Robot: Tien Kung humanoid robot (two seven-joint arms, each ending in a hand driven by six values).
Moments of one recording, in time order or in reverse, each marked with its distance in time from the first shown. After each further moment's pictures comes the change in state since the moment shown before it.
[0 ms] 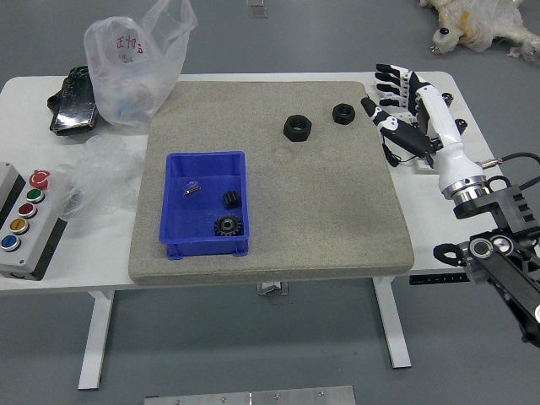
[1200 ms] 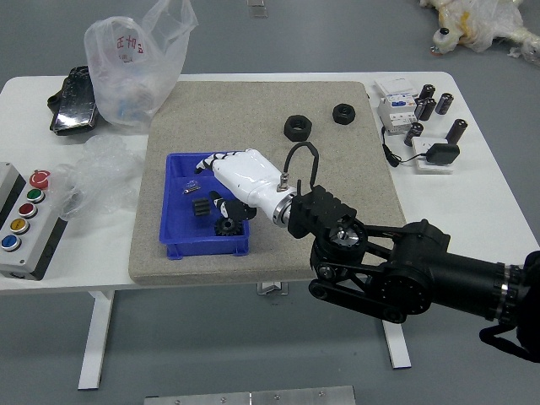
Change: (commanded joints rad) left arm 0.009 -0.010 -0.052 -0.022 0.046 -0.031 0.058; right arm 0.612 0.302 -0.910 -0.287 -0.641 0.084 -0.543
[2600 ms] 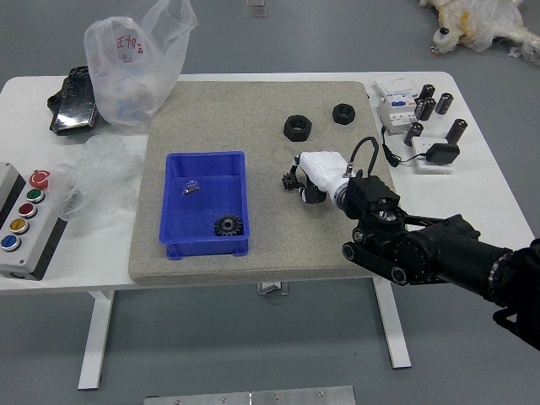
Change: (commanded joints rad) left arm -0.011 0.002 0.011 0.000 -0.013 -0.001 -0.003; right arm 0.054 0.017 -0.135 -0.498 0.364 -0.072 0.111
